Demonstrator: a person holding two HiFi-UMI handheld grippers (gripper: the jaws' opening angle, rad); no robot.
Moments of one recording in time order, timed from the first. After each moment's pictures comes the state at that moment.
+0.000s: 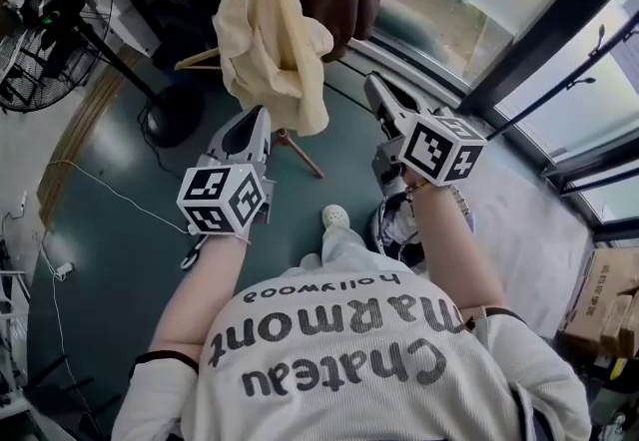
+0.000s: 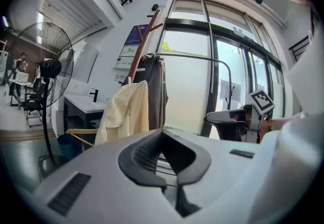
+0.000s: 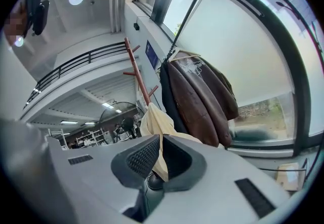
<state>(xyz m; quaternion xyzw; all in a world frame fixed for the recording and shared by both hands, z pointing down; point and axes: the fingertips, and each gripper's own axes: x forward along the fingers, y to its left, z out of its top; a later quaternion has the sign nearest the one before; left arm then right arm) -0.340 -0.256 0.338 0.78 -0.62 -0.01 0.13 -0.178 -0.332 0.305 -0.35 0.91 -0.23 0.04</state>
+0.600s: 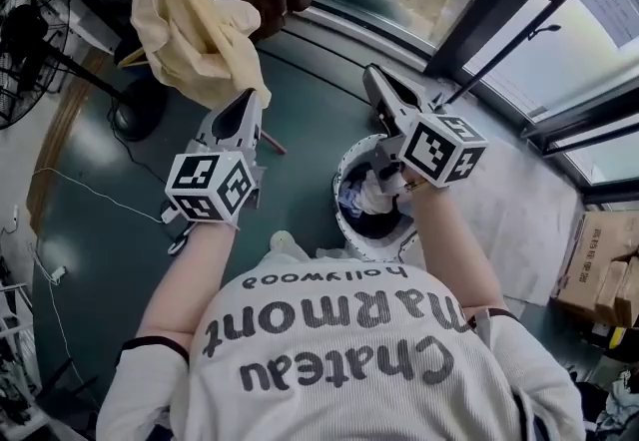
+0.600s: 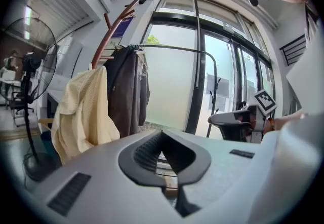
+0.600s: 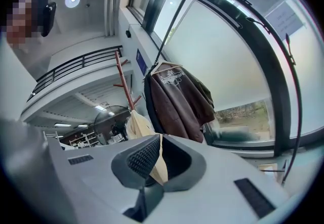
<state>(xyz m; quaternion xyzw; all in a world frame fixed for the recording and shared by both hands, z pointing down) -0.182 -0.276 0.354 0.81 -0.57 0.01 0.13 -0.007 -0.322 0.327 -0.39 0.89 -0.23 0.04</state>
